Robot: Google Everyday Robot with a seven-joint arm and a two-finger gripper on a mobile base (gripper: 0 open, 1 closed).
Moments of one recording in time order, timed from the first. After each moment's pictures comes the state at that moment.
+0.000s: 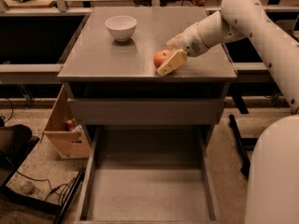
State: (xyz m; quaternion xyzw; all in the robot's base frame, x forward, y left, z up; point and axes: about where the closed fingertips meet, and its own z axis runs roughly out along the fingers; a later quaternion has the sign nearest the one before) arm 0.721 -0.060 0.861 -0.56 0.71 0.22 0.36
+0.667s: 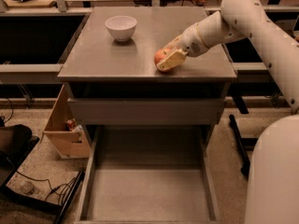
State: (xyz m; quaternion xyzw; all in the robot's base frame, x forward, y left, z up) arm 0.722 -0.059 0.860 -0.56 0.71 0.22 0.36
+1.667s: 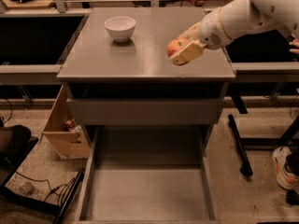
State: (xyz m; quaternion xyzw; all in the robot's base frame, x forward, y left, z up) arm 0.669 -0.092 0.923 -0.55 0.72 0.16 0.39
